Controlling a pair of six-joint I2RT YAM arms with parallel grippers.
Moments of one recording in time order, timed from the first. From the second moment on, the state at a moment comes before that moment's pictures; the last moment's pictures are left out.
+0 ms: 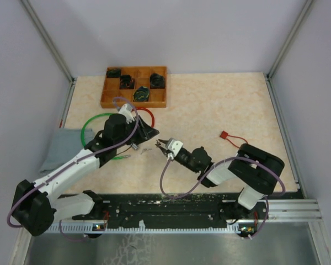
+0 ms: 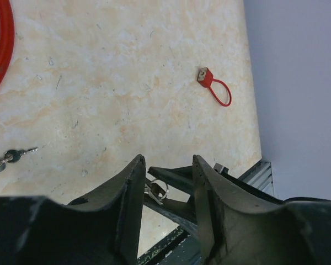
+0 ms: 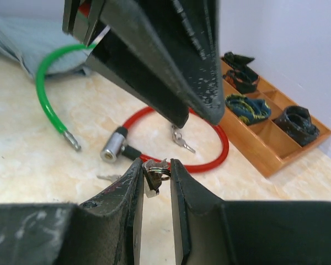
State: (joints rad) left arm -0.62 1.15 0.75 -0.02 0.13 -0.86; right arm 0.98 1.65 0.40 1.36 0.00 -0.36
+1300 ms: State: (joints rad) left arm -0.56 1.17 0.35 0.82 0.60 -0.45; right arm 0.83 1.38 0.35 1.24 -0.16 0.34
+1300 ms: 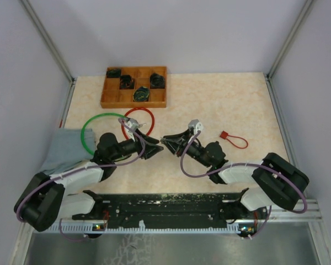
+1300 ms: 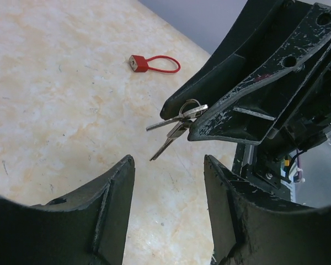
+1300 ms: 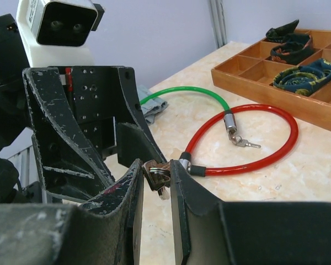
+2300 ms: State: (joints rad) left arm -0.56 1.28 0.35 0.98 0.68 -0.37; right arm 0.83 1.38 0.35 1.30 -0.21 0.42
